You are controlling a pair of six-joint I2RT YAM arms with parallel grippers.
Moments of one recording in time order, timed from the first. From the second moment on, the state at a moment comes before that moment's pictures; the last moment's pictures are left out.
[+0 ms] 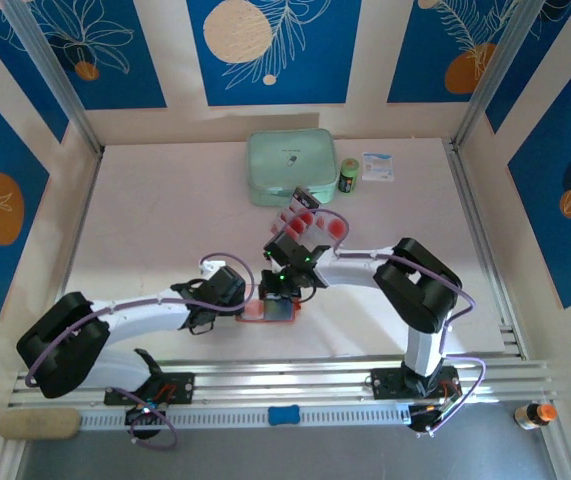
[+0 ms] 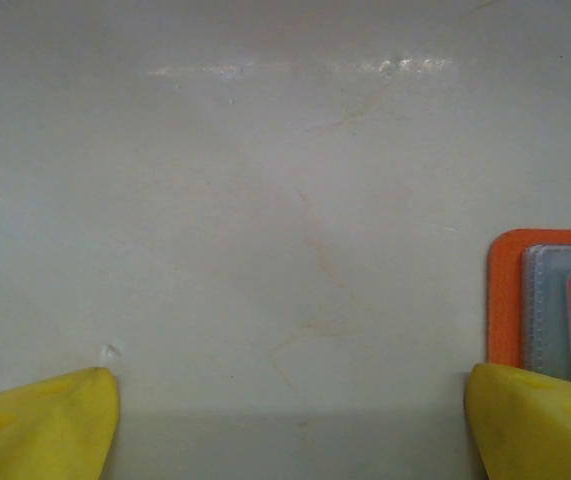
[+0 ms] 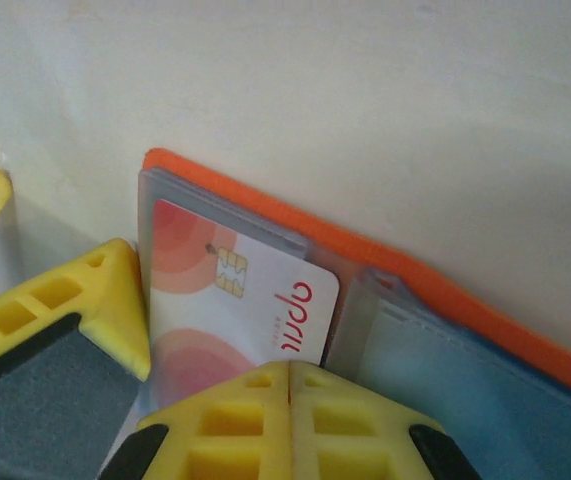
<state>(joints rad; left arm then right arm) -0.82 1.33 0.51 -0.34 -0.37 -0.74 0.88 1.84 1.02 -0.26 -0.35 0.82</state>
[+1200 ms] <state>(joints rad) -0.81 1.23 0.48 -0.49 -0.36 -0.79 0.90 1.78 1.00 -0.30 -0.36 0.81</state>
